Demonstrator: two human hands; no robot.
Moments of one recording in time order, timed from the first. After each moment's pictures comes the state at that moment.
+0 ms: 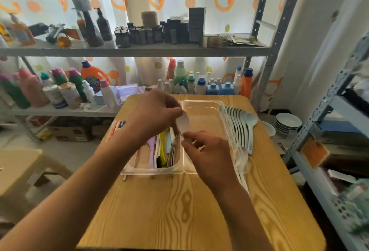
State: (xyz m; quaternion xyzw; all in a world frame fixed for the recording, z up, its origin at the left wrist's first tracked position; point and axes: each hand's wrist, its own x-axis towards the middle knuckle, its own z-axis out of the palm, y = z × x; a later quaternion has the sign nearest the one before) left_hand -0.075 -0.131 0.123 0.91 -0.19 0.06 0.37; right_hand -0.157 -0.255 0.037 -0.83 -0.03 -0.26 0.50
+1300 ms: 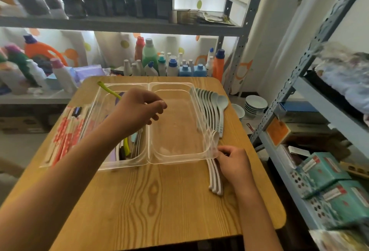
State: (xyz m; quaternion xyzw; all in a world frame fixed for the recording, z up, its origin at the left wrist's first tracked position) left_hand -0.059 -0.168 0.068 0.87 -0.21 -0.01 0.45; right_hand -0.183 -0.379 -0.050 -0.82 0.29 -0.11 0.49
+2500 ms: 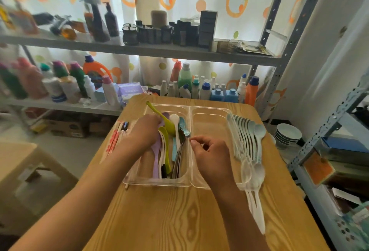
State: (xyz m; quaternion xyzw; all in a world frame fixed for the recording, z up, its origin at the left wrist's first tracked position) left_hand 0.018 -0.091 0.033 0.98 -0.08 -0.02 0.16; right_hand -0.112 -0.245 0.021 -0.82 0.11 -0.17 0.54
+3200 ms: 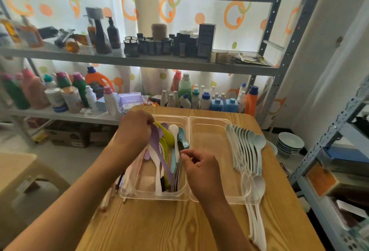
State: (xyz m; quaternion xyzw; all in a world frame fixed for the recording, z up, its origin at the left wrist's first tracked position) left_hand -0.010 -0.077 0.088 0.96 -0.10 0.14 0.22; right_hand -0.109 -0.231 0.015 -0.81 0.06 -0.17 0.56
